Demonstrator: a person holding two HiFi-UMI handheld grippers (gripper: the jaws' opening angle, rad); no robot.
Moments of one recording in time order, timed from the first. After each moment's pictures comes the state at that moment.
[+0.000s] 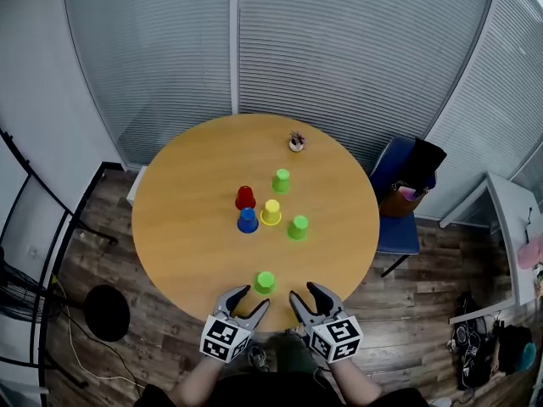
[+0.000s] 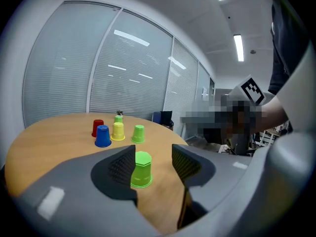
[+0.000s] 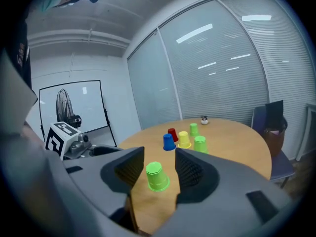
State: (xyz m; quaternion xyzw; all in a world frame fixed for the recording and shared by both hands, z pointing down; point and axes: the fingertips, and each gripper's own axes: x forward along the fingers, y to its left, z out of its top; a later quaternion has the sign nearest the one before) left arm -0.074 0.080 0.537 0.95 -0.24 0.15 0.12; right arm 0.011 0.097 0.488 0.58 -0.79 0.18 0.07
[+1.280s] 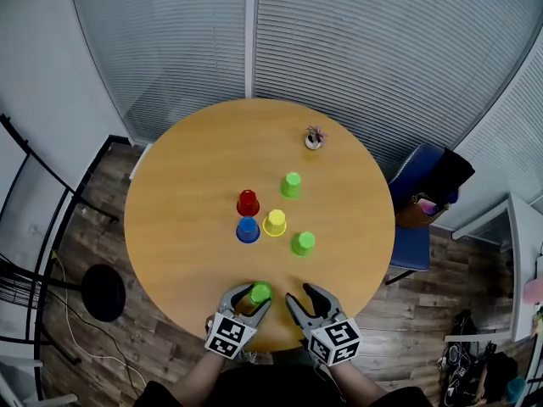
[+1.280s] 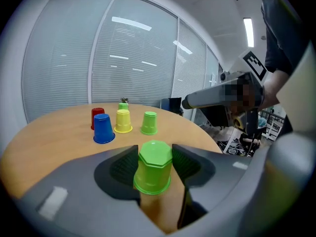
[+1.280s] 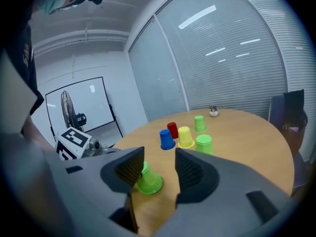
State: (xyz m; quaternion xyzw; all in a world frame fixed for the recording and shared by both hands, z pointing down) left arm -0.035 0.013 0.599 0.93 -0.27 0.23 0.12; right arm 0.033 0.020 0.517 0.51 -0.82 0.22 0.10
